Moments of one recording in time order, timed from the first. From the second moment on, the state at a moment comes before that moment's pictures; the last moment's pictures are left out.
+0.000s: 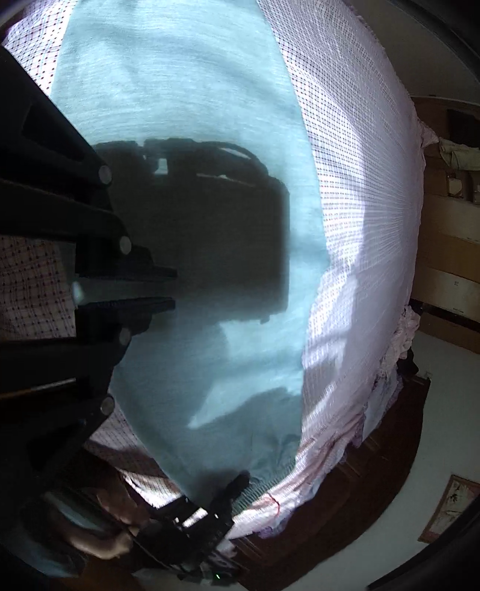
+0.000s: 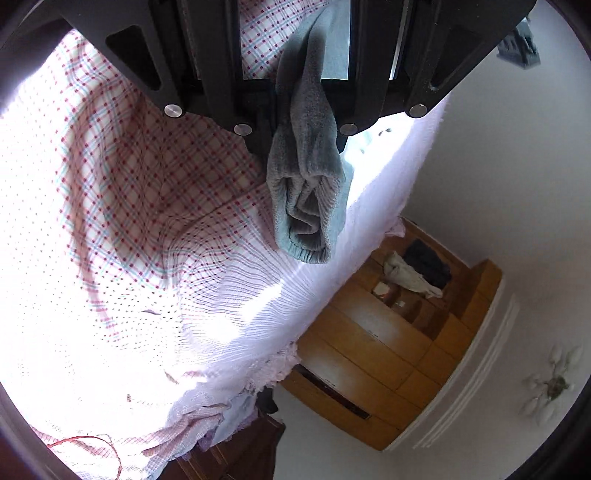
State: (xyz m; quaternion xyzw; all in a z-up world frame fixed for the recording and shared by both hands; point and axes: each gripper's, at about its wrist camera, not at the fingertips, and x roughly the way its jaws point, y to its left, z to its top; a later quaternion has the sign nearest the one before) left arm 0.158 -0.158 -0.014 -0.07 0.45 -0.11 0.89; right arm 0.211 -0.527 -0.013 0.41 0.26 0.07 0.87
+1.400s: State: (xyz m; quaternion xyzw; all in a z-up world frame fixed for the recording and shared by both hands) left arm 0.151 -0.098 -0.001 -0.16 0.44 -0.13 0.88; right arm 0.154 -0.325 0.092 -0.11 0.13 -0.01 0.99
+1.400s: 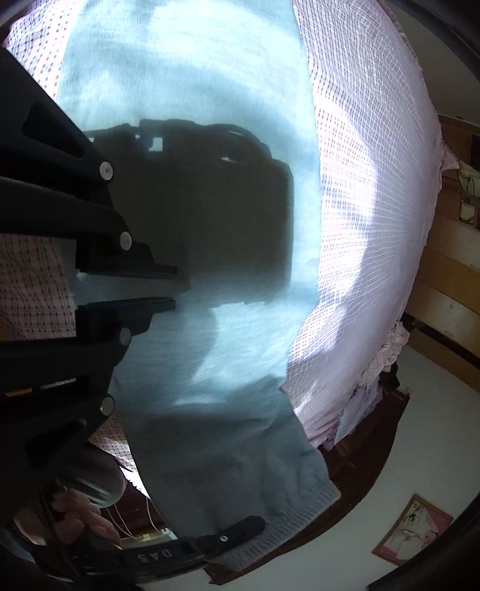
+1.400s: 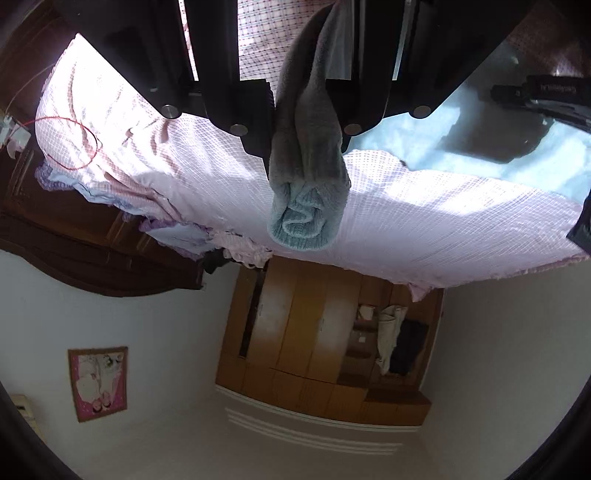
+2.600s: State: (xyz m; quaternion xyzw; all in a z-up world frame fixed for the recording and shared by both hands) left arm 0.038 0.244 0.007 -0.41 0.33 0.01 0.85; right arm 0.119 0.036 0.062 -0.21 0.14 0.19 0.95
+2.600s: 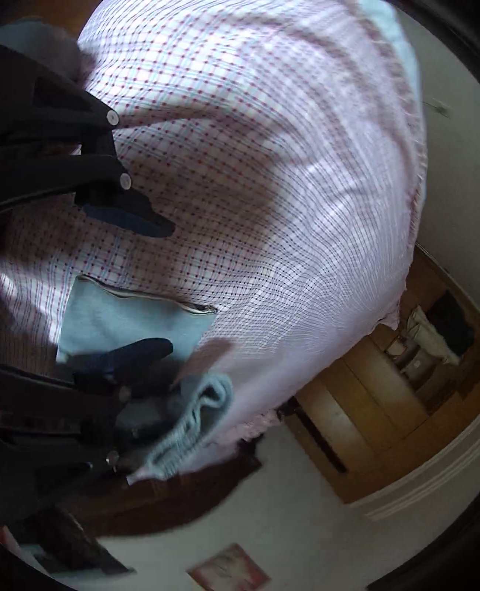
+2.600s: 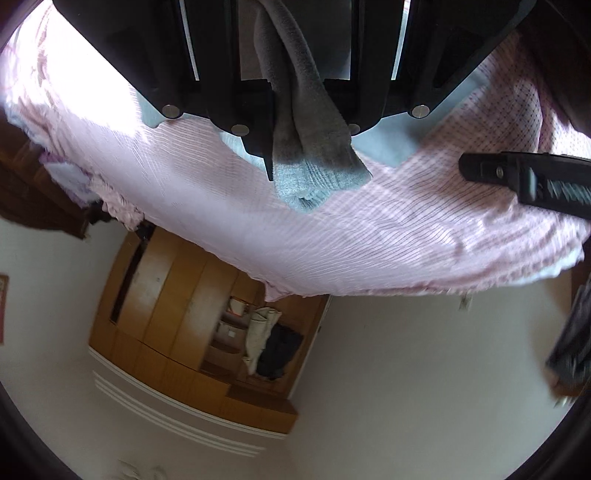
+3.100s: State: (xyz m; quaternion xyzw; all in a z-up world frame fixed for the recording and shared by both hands) left arm 0.046 0.249 0.005 -0.41 0.33 0.02 0.85; right arm 0.103 0.069 0.021 -0.26 0.13 0.21 0.93
